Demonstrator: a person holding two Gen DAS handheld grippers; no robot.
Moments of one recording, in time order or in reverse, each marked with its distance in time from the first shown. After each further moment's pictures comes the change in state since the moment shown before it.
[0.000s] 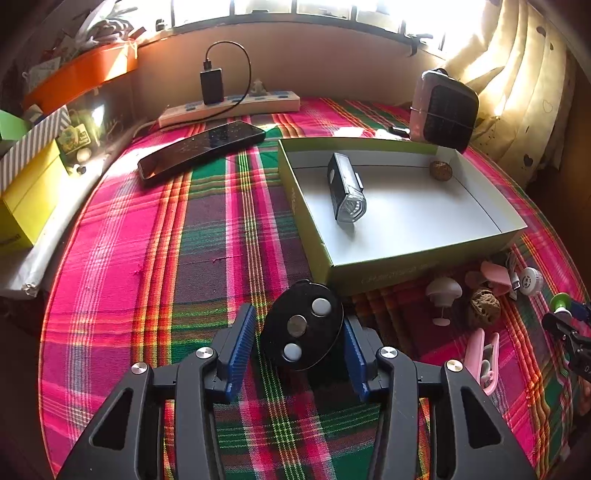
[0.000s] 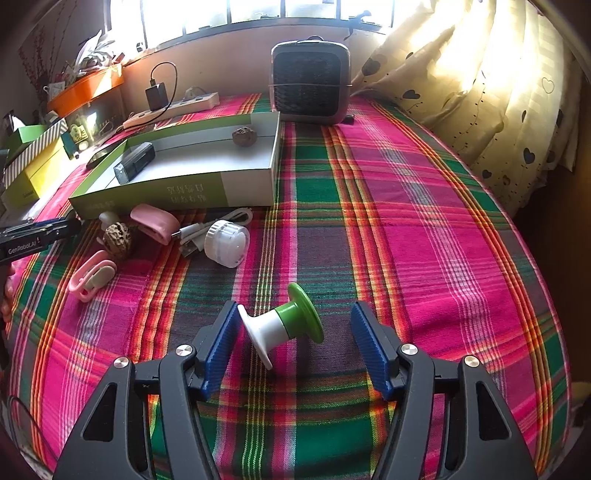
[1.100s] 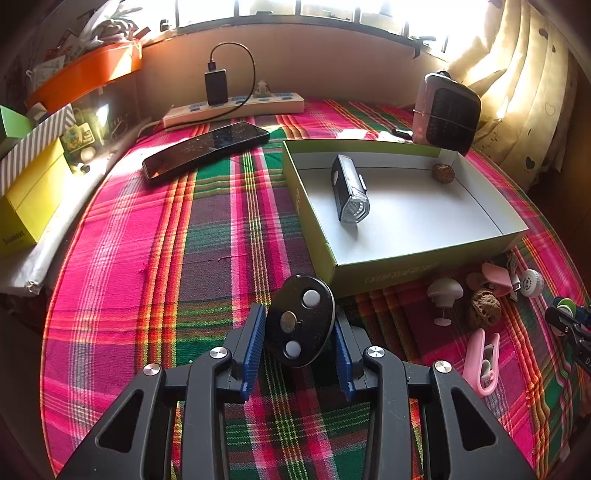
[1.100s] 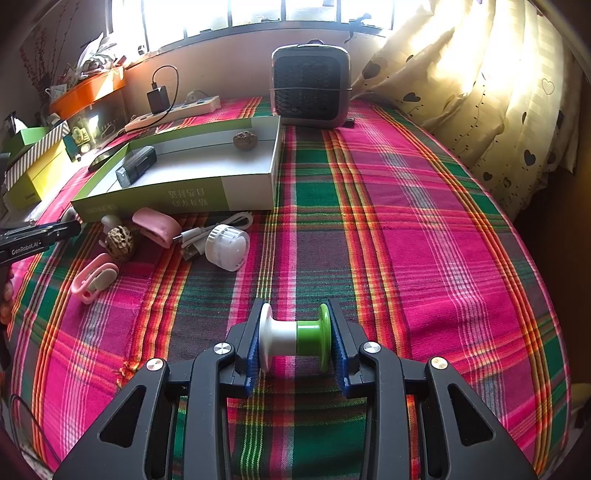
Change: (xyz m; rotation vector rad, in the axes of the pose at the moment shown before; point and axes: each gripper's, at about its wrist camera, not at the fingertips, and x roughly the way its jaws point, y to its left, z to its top) left arm -0.001 0.001 0.000 -0.008 -0.002 0.009; right arm -0.001 0.001 0.000 -0.003 -0.010 0.009
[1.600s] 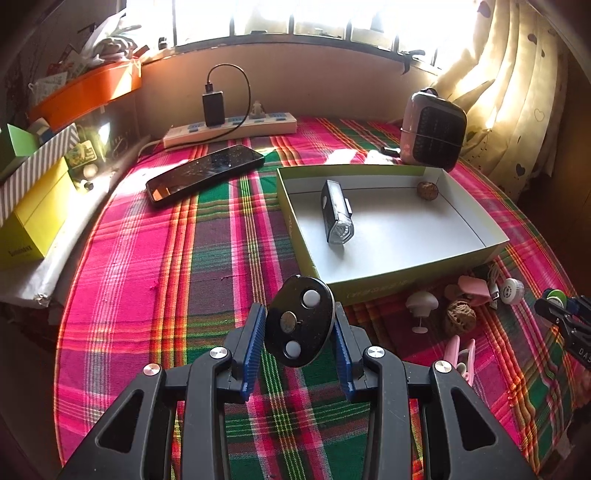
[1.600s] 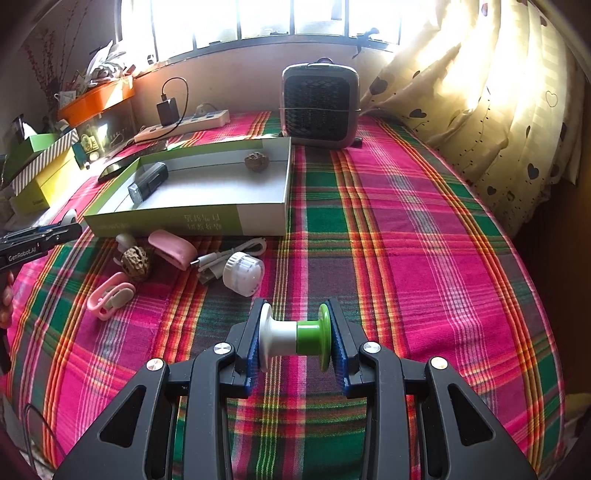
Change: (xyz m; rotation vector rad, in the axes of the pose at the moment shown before) left arm -0.026 -0.004 0.006 0.017 -0.056 -0.023; right arm -0.013 0.007 0.018 -0.019 -0.054 0.022
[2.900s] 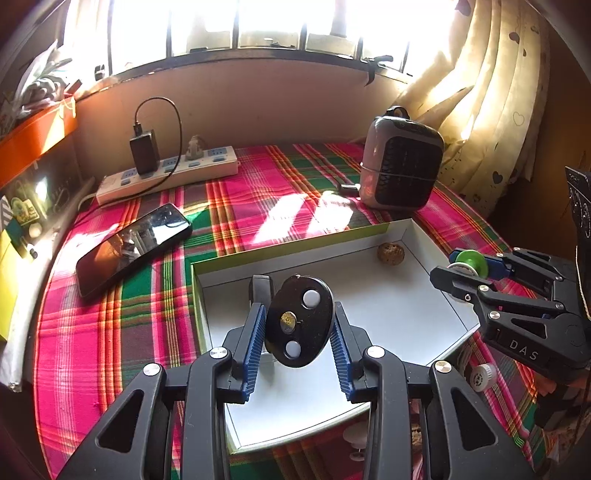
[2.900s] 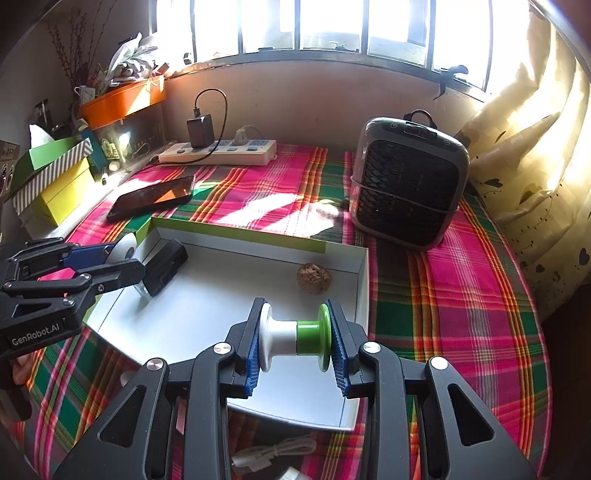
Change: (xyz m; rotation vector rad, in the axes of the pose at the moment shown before) left arm 0.044 -0.047 0.085 0.071 -0.020 -0.112; right arm 0.077 0.043 0.117 -0.160 -0.015 0.116
